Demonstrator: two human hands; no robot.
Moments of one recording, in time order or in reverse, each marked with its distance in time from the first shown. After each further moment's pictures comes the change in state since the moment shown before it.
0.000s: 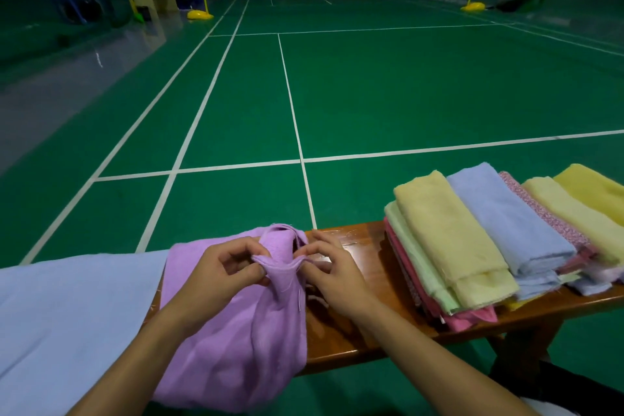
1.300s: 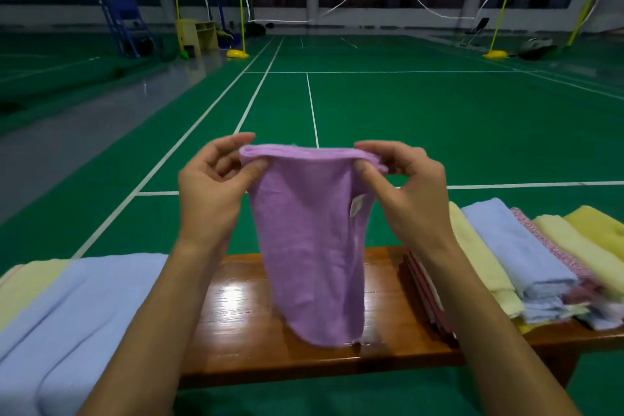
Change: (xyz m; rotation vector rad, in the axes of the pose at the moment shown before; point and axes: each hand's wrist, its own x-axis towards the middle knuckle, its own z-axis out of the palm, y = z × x) left_hand -0.002 0.142 -0.027 -0.181 0.547 0.421; right_hand -0.007 -0.201 -0.049 -0.353 0.415 -0.632
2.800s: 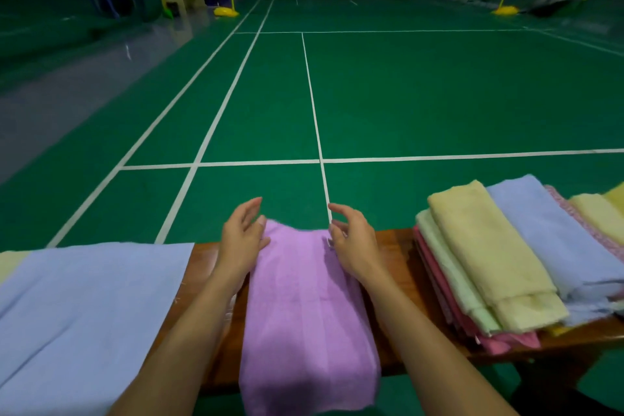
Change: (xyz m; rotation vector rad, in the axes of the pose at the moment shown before) left_hand -0.009 -0.231 -0.026 0.249 -0.059 -0.467; right_hand -0.081 0.167 0.125 -0.042 -0.338 0.592
